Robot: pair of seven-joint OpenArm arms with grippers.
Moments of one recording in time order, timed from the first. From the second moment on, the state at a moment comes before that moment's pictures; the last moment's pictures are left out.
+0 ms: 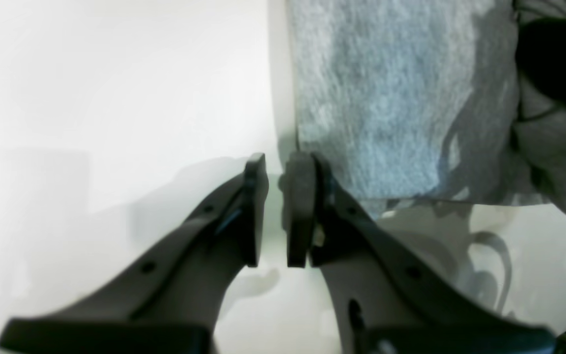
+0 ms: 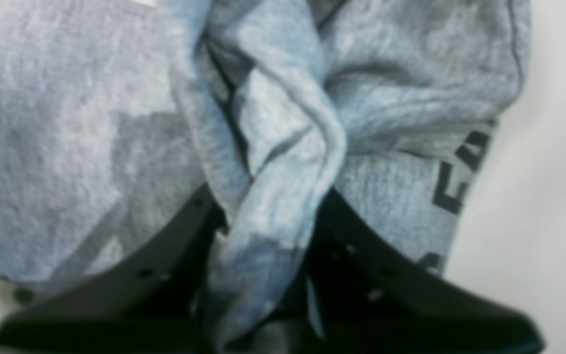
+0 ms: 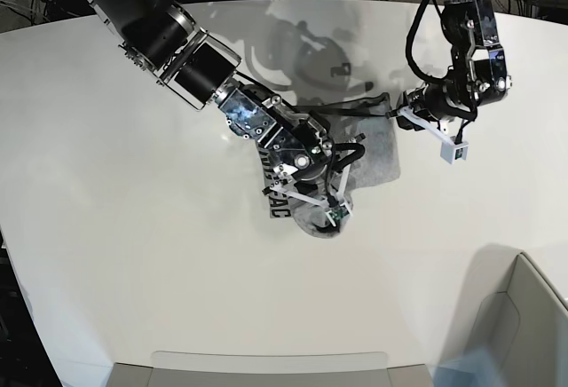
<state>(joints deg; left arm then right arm) 6.8 -10.8 -15.1 98.7 -34.4 -2.7 69.6 28.9 -2.3 -52.5 69.8 18.3 -16.8 -59.8</state>
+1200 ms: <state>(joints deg) 5.5 -12.7 -22.8 100.8 -34.2 -5.8 72.1 24.1 4.2 -35.2 93.0 19.2 -7.5 -60.9</state>
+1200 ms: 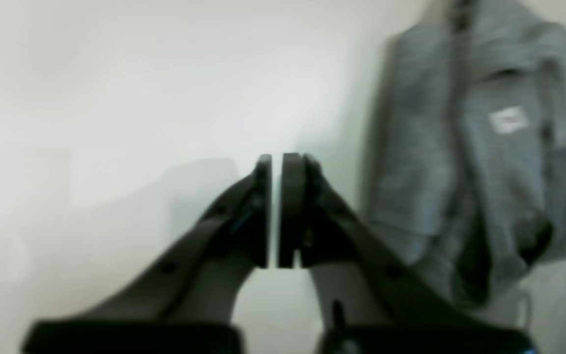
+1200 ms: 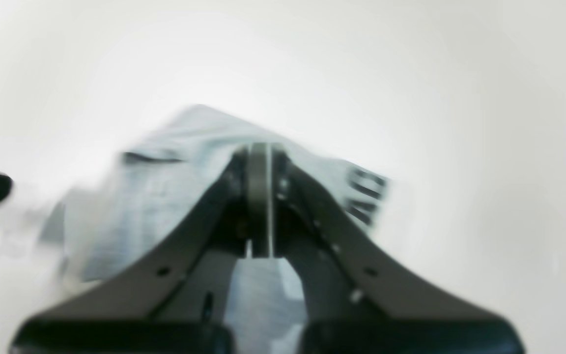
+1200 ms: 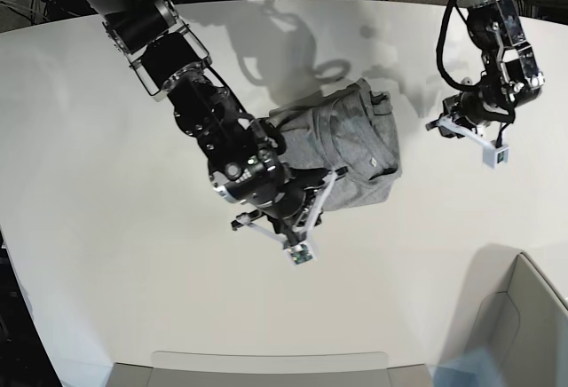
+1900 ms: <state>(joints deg) -2.9 -12.7 -0.5 89.8 -34.4 -5.2 65.7 17.7 10.3 -29.5 75.6 18.7 7.8 -55.1</state>
